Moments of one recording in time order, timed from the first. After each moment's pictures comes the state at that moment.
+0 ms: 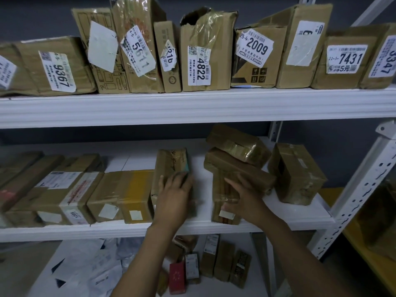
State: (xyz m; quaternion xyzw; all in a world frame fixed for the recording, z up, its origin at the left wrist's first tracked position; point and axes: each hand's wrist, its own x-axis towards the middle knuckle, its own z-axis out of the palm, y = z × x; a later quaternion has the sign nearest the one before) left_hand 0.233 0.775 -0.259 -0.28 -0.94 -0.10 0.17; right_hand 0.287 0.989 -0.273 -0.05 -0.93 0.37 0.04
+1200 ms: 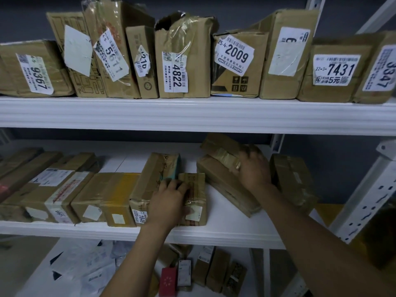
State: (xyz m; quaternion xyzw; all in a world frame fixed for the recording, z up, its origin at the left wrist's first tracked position) left_hand 0.228 0.815 -0.250 -0.22 -0.97 -0.04 0.07; right_hand 0.201 1.070 -0.233 -0.09 -0.97 0.05 0.21
